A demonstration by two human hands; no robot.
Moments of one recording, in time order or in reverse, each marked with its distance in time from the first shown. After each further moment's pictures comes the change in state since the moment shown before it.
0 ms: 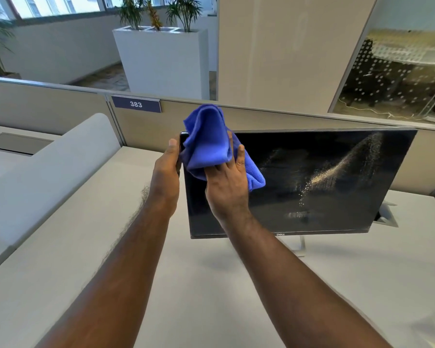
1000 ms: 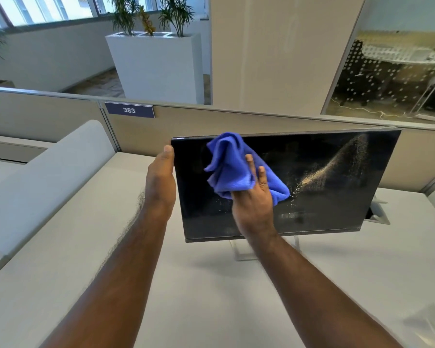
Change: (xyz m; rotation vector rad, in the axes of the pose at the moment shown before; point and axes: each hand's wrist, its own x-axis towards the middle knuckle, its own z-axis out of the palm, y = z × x) left_hand 0.003 -0.006 0.005 0.106 0.046 0.058; right_hand -0.042 0.055 -0.023 -0.187 -0.024 0.029
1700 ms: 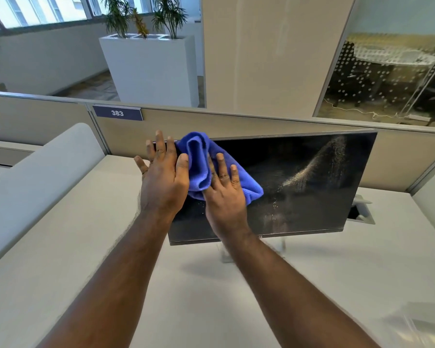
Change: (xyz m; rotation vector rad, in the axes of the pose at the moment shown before) left_hand -0.005 -0.001 0.033 0.976 0.000 0.255; right_hand 0.006 -0.009 -0.001 0.045 -0.002 -0.052
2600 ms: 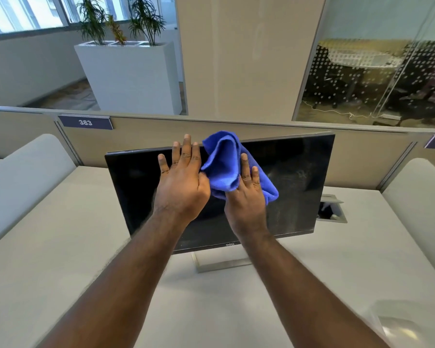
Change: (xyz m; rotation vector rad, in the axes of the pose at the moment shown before) left_hand -0.001 0.090 0.051 0.209 -0.184 0.201; right_hand -0.018 0.108 -0.029 -0.013 0.121 0.113
